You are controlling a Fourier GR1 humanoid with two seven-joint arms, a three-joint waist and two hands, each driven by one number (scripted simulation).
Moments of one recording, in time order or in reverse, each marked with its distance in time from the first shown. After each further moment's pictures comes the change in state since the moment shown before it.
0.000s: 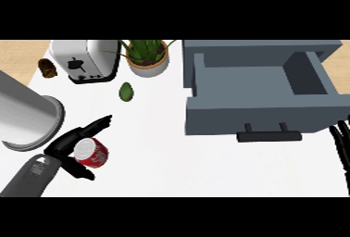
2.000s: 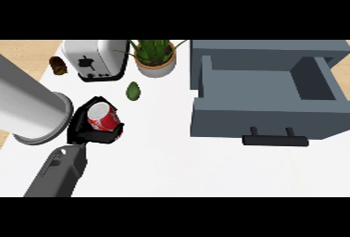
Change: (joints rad) left arm 0.025 -0.212 0.249 -0.271 0.438 0.410 0.352; right arm 0.045 0.018 -0.049 -0.113 -0.045 -0.006 0.069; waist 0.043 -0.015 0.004
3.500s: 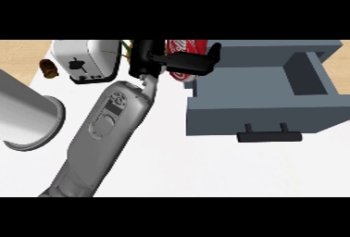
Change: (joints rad) left arm -0.523 -0.202 -0.242 -0.480 -0.180 0.555 0.794; right arm -0.004 -0.001 -0.043 0.026 -0.020 0.047 -0.039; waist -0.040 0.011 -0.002
